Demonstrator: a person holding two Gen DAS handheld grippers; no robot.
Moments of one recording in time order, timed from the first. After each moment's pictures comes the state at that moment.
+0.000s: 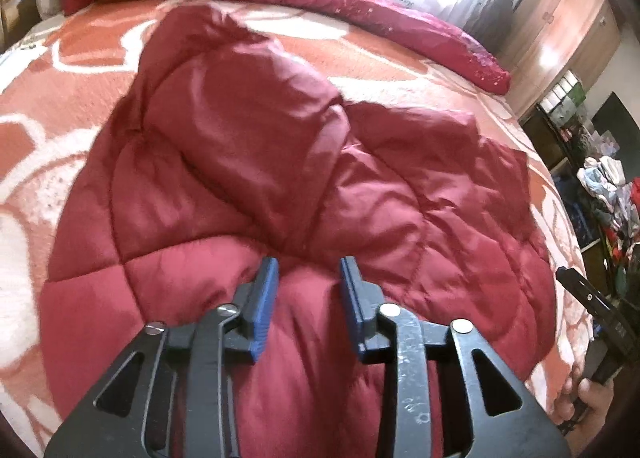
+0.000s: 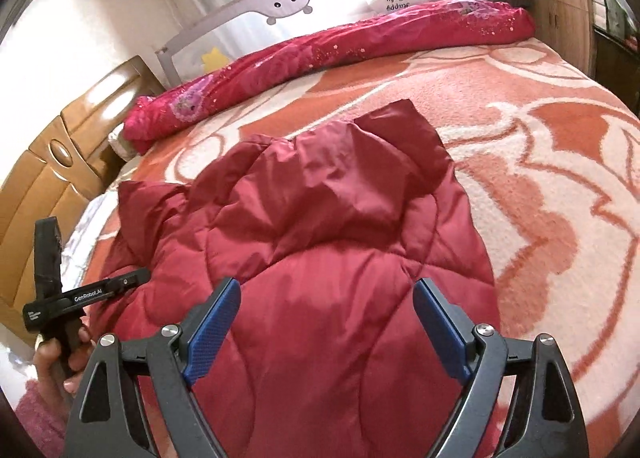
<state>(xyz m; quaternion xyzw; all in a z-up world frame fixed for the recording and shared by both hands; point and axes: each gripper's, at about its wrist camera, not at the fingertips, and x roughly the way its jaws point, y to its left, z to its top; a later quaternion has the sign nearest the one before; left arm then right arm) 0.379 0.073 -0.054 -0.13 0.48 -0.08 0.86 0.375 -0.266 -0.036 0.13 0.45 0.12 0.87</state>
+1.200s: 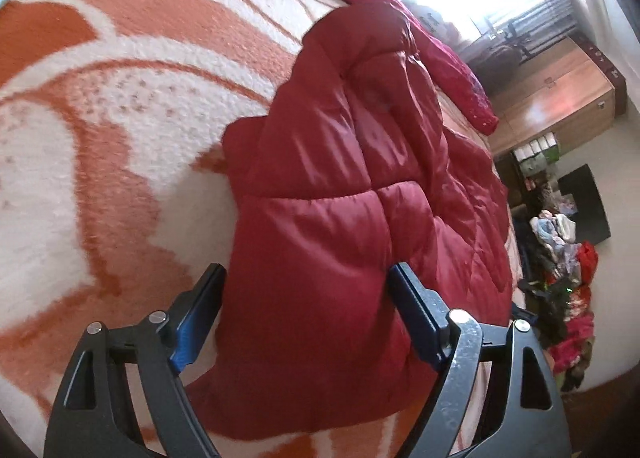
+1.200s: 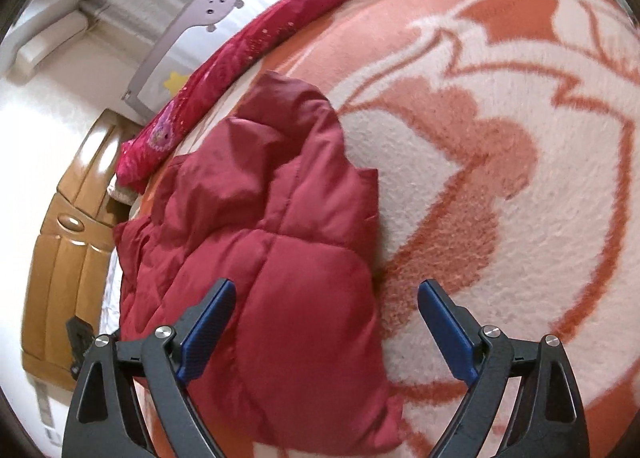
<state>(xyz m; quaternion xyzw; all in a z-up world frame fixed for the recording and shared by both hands) 0.341 0.208 -0.099 -0.29 0.50 -0.12 0.81 0.386 -0.370 -0.093 0.29 0.51 0.10 0.80</state>
